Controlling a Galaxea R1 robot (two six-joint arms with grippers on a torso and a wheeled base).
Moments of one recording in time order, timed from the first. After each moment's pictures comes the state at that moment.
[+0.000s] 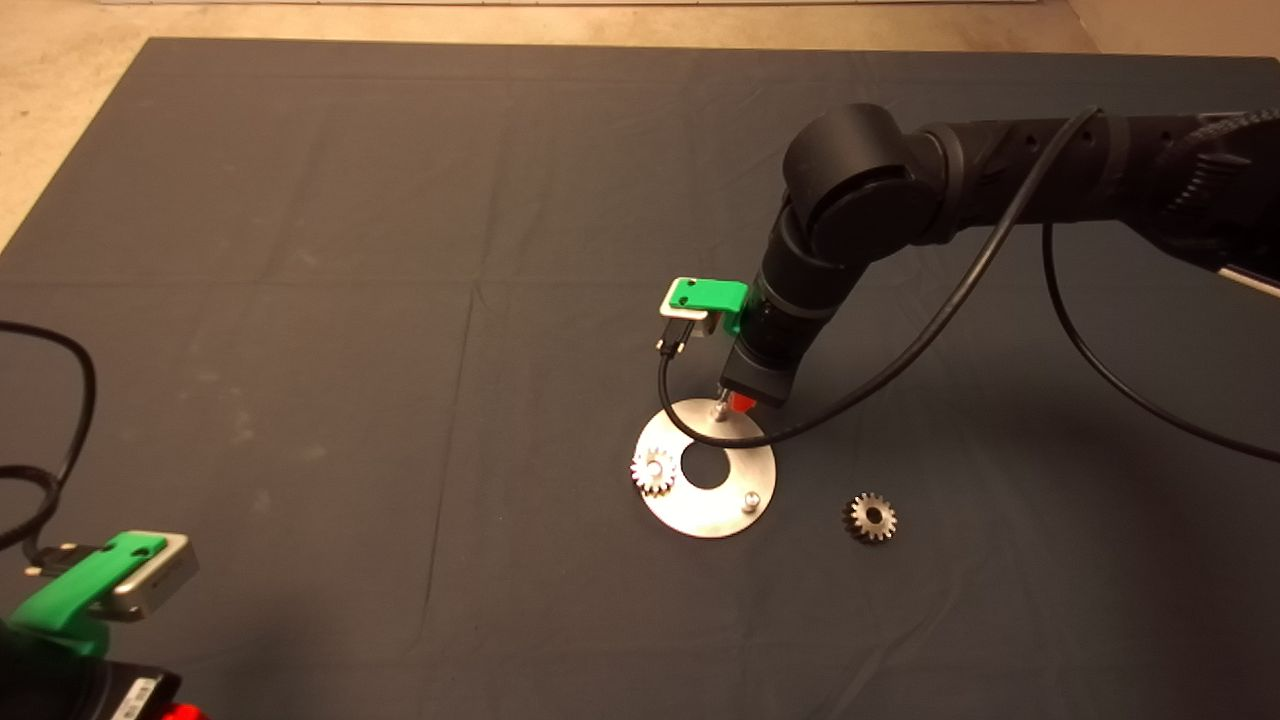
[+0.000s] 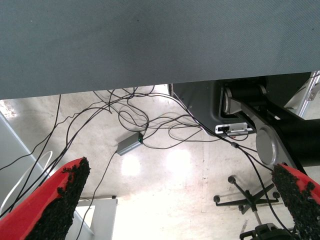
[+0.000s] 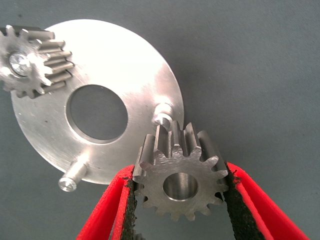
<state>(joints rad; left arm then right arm) -0.39 1.71 -0.33 0.09 1.53 -1.29 0.41 2.78 -1.16 -0.22 -1.53 0.51</state>
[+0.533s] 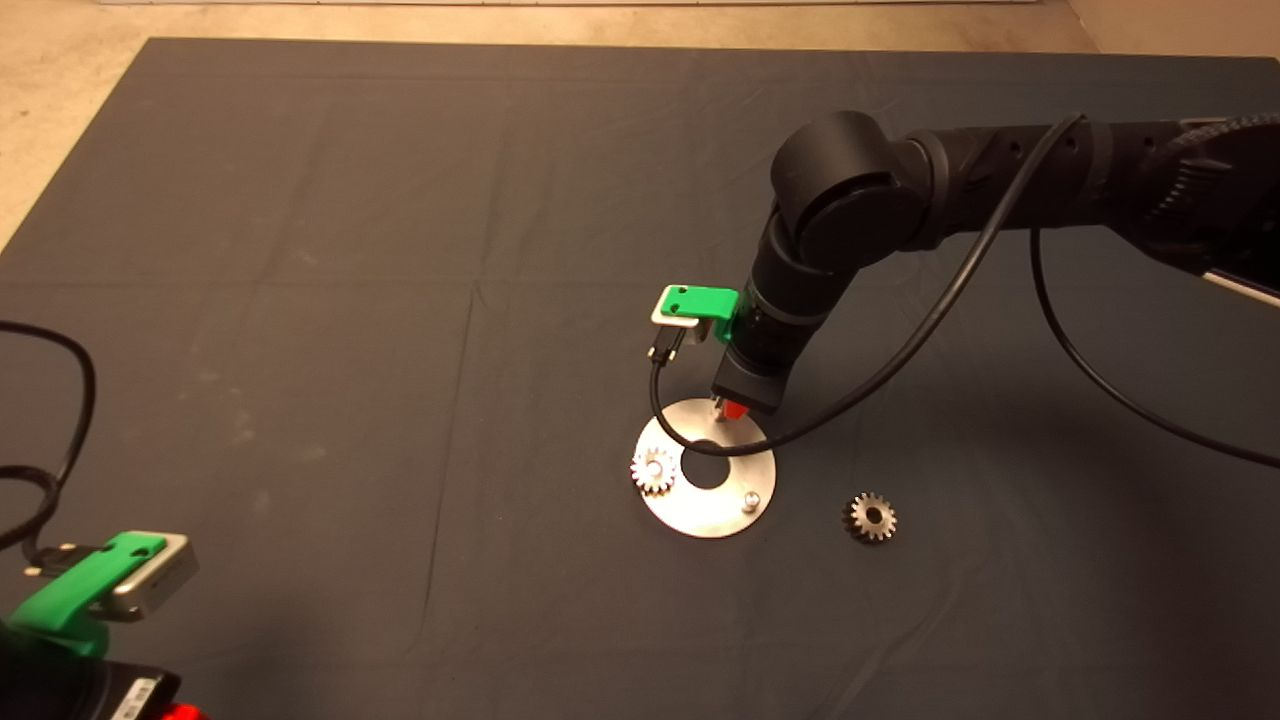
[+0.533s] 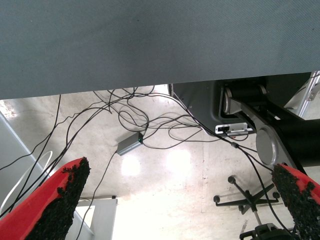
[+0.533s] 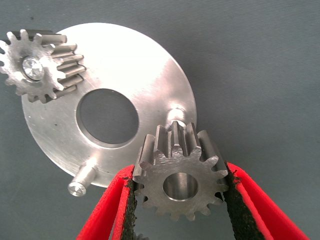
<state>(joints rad) -0.39 1.71 -0.33 0.09 1.53 -1.29 0.40 2.79 -1.17 -0.21 -1.53 0.51</state>
